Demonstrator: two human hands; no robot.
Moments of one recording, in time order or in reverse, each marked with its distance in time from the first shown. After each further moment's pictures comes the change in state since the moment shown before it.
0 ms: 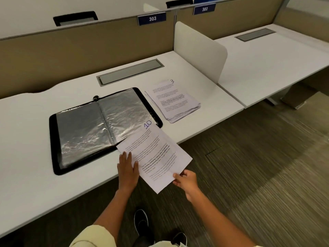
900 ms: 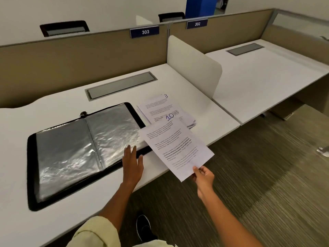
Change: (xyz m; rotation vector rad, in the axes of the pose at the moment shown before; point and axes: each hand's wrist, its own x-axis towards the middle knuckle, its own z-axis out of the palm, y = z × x) left_hand 0.111 0.067 0.026 -0.174 0.030 0.119; right_hand 0.076 -0.082 -0.034 0.183 0.341 -0.160
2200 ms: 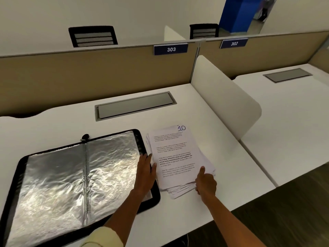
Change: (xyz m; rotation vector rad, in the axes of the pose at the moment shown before) left_hand 0.189 0.034 0.052 -0.083 0.010 -0.077; right_hand 0.179 -0.116 0.158 -0.822 -0.008 -0.139
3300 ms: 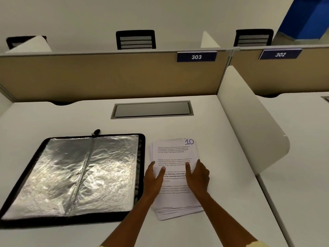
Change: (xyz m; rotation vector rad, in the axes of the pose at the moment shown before) left_hand 0.025 0.084 0.067 -0.383 0.263 -0.492; right_hand 0.108 -0.067 0.013 -0.327 -0.220 -0.576
